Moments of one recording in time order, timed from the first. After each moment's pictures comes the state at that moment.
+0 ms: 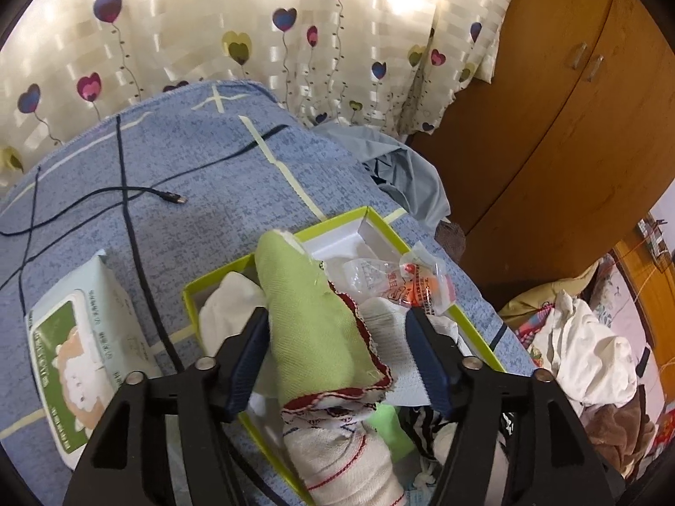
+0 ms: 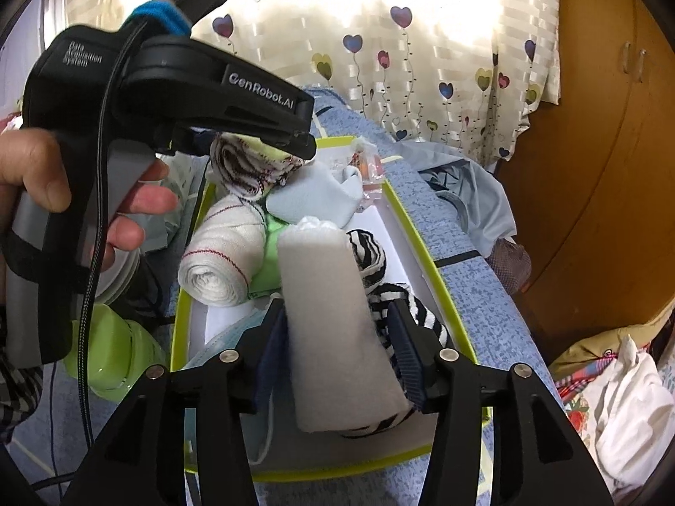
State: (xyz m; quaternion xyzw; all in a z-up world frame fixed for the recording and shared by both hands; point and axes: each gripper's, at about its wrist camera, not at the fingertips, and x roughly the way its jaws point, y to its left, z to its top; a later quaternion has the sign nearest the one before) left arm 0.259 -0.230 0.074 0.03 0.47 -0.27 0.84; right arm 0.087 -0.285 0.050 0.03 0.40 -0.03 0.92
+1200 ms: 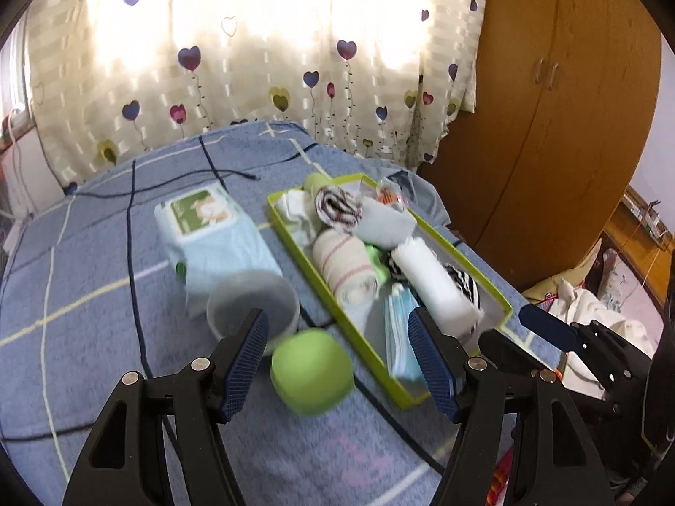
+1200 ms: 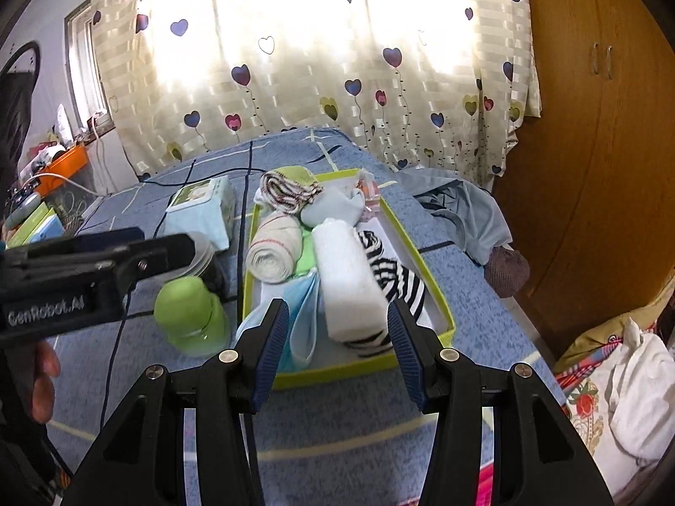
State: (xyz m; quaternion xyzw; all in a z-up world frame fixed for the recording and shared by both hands) left arm 0.068 -0.136 0.107 0.04 0.38 -0.23 0.89; right arm 0.005 -0.277 0.082 0.06 0.34 -0.02 0.94
